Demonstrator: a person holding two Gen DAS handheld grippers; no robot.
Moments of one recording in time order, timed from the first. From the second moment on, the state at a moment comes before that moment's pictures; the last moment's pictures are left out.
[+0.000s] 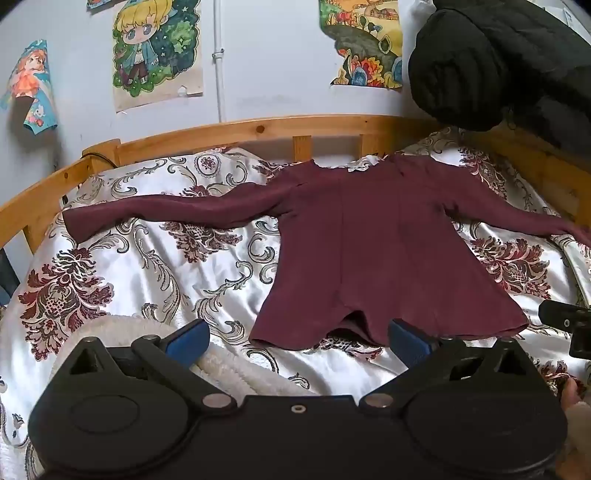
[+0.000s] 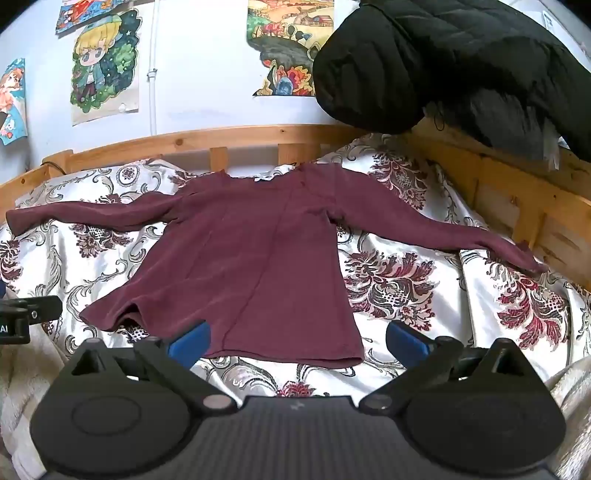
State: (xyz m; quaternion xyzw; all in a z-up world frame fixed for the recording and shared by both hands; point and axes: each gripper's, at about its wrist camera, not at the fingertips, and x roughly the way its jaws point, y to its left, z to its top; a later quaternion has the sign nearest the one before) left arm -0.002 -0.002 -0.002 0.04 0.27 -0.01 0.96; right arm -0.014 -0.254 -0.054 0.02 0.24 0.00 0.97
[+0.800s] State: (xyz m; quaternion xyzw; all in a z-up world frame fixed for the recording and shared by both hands) left arm -0.002 -0.005 -0.011 0.03 0.28 -0.01 0.96; right arm -0.013 -0.255 -0.056 0.03 0.24 0.00 0.97
